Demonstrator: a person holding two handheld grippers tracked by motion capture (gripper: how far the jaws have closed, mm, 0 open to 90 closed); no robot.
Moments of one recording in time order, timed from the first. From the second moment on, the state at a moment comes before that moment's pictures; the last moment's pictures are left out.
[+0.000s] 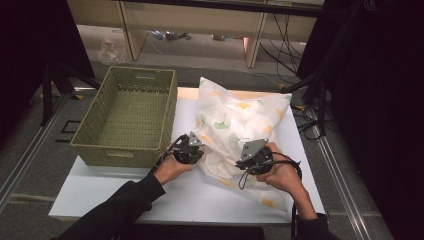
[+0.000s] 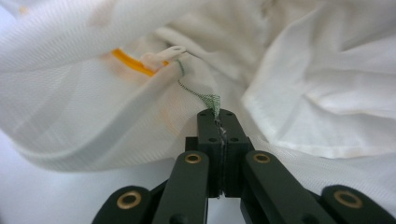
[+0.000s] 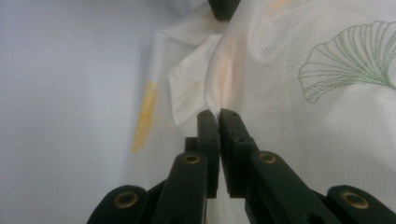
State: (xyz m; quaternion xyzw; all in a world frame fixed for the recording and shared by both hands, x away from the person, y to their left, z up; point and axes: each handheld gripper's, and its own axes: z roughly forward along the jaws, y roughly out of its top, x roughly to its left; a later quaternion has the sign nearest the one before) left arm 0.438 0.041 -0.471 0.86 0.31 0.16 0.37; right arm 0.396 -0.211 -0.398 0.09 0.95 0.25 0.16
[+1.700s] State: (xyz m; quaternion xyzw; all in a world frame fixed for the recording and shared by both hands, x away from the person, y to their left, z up) left arm 0.384 0.076 -0.447 0.86 0.27 0.17 0.39; right arm 0.393 -0.213 -0.393 0.11 0.95 0.25 0.16
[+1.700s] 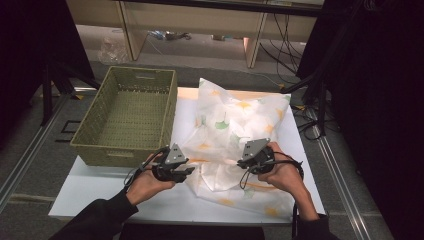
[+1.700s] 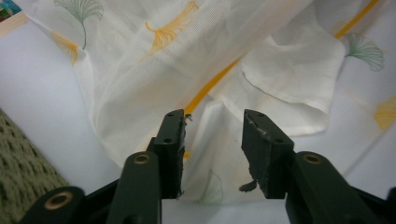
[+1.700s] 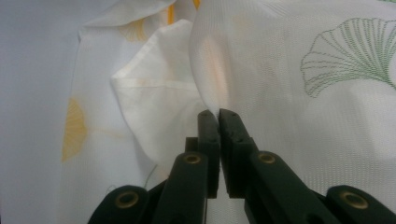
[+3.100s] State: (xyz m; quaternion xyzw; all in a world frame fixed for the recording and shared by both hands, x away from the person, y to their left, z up) left arm 0.377 0.025 -0.469 0.91 0.21 0.04 0.35; right arm 0.393 -0.214 -0.387 0.10 0.95 0.25 0.17
